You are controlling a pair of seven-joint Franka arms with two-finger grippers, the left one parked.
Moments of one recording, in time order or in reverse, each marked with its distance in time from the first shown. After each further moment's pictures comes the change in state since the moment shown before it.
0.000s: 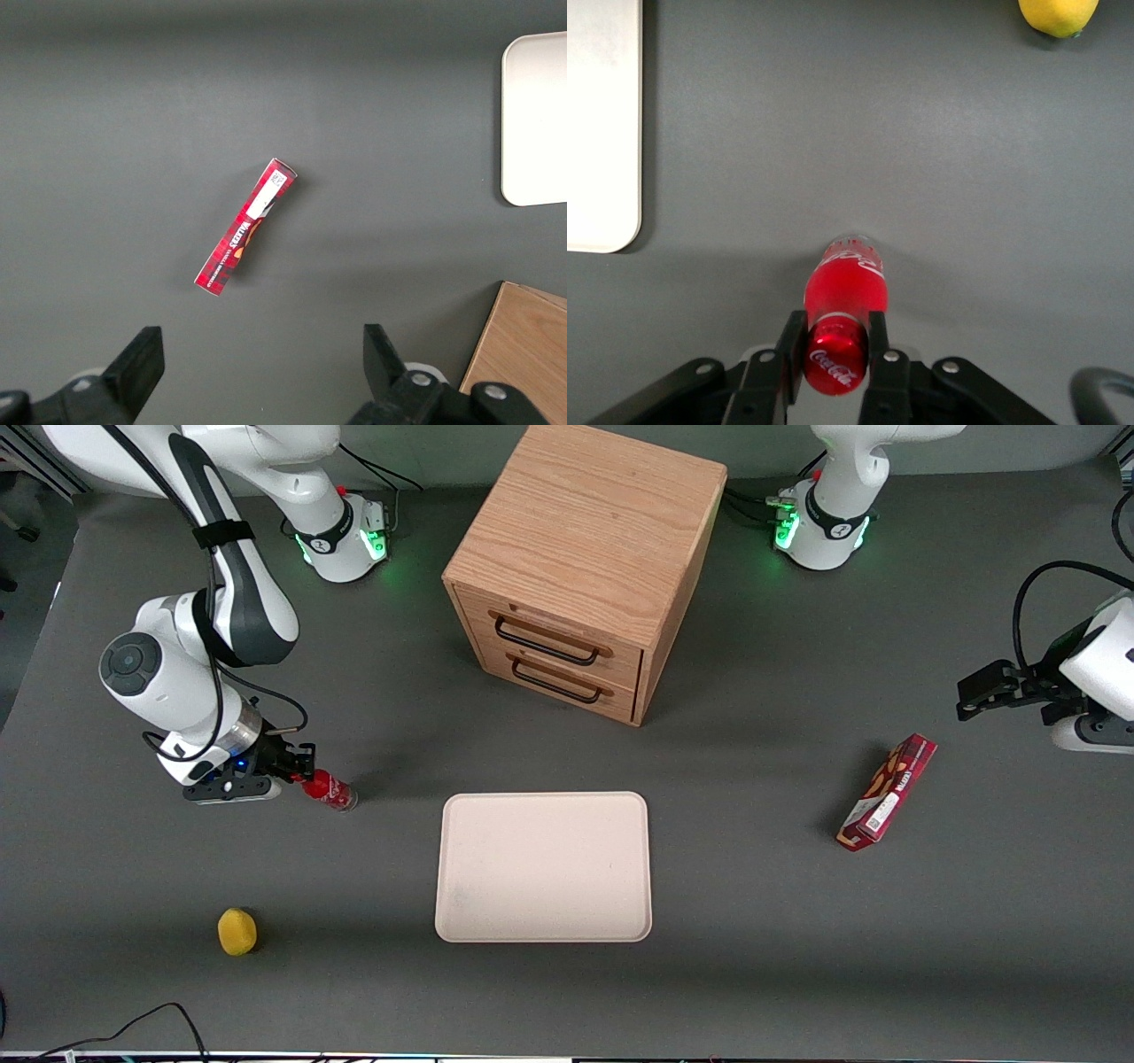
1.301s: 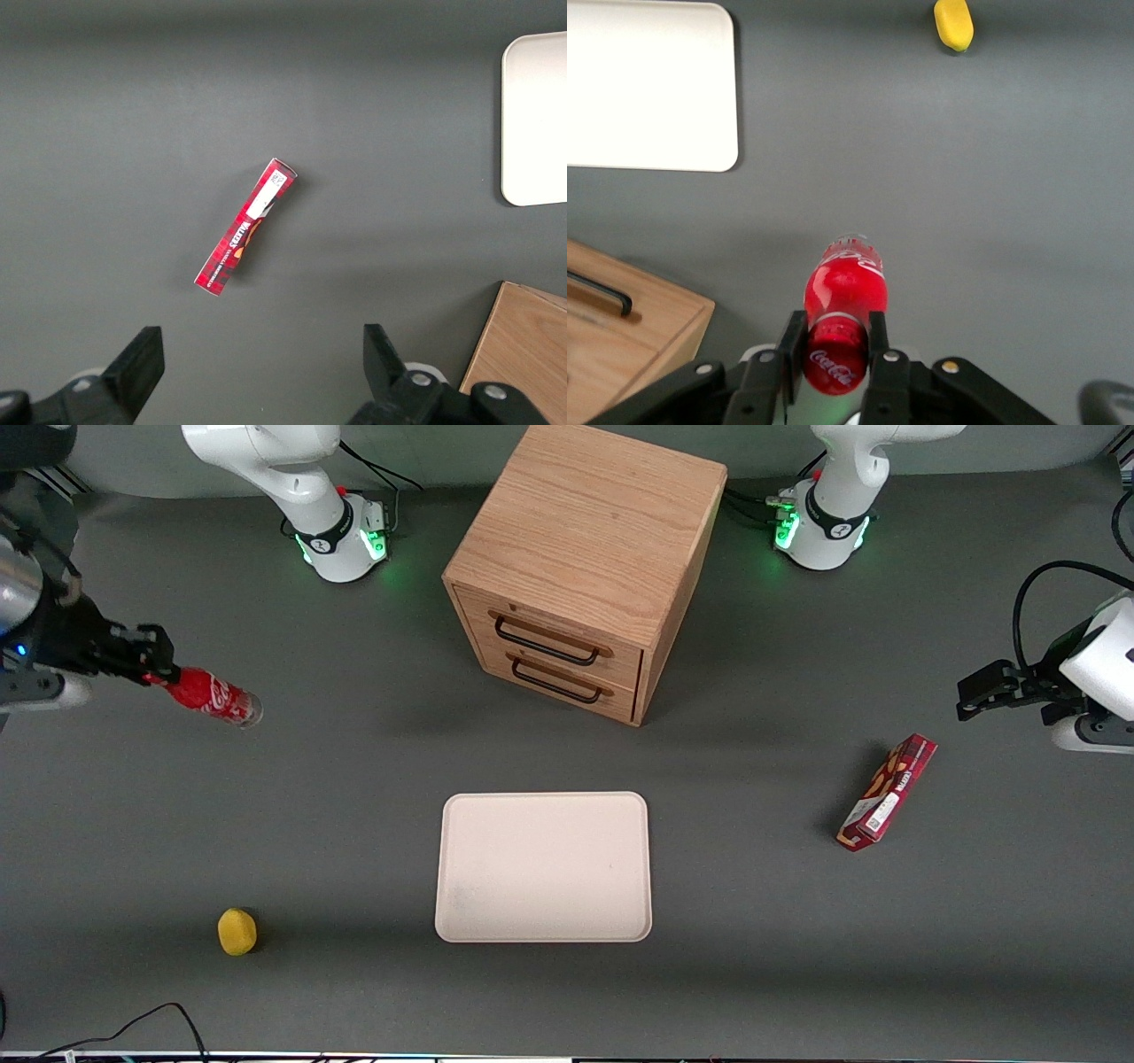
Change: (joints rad) arm 0.012 0.025 0.002 0.839 -0.001 -0.987 0.046
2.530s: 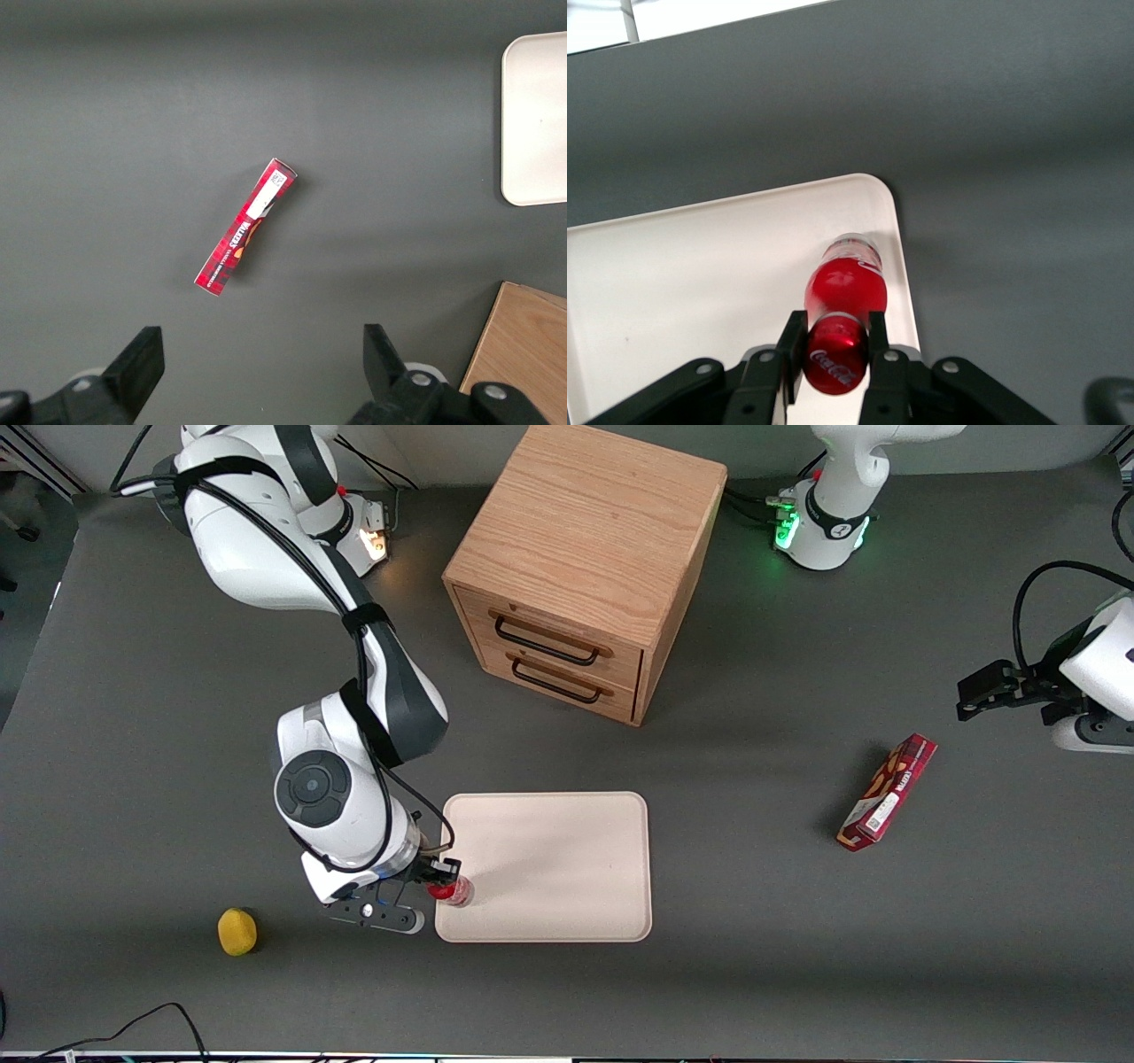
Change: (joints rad) arm 0.372 0.693 -0.110 0.358 -0.003 0.560 0.487
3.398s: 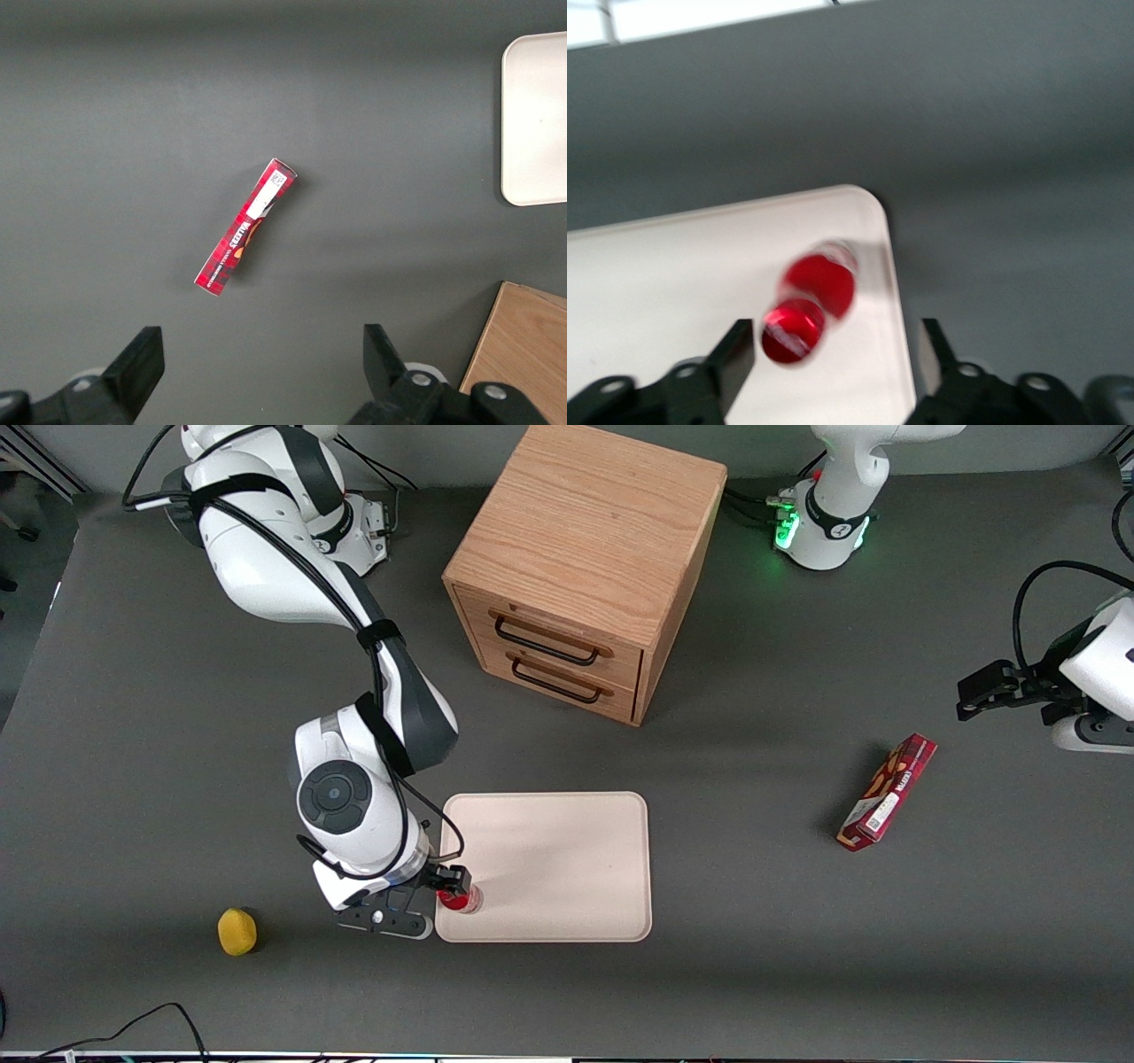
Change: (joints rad) arm 0.006 0.007 -0.012 -0.003 -0.039 -0.022 0.000
